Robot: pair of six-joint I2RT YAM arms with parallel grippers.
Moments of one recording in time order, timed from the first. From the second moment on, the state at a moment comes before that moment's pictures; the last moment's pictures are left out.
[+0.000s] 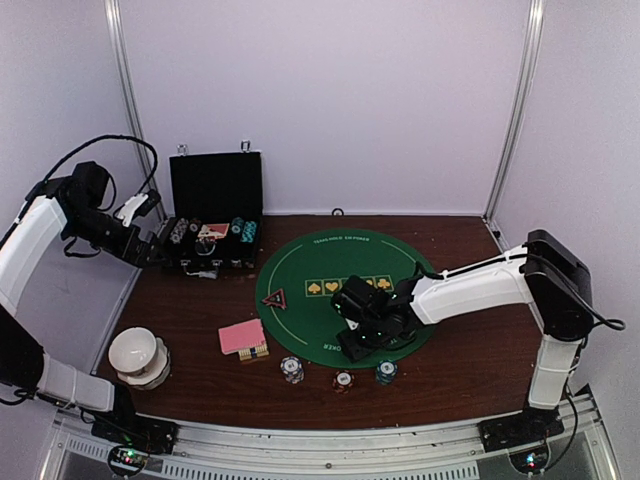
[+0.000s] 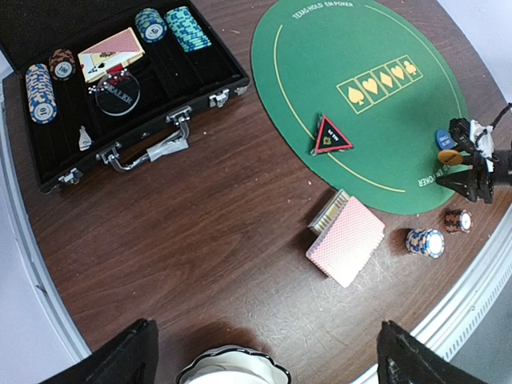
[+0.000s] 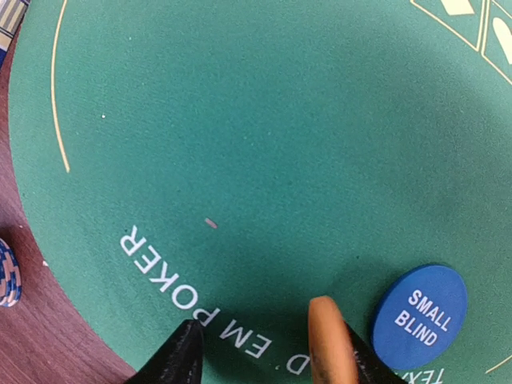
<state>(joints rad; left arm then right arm) 0.06 1.28 1.36 -1.19 0.48 0.42 1.03 1.88 1.15 -0.42 0.17 0.43</state>
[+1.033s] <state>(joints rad) 0.06 1.29 1.40 -1.21 0.49 0.42 0.93 1.95 1.39 -0.48 0.33 0.29</state>
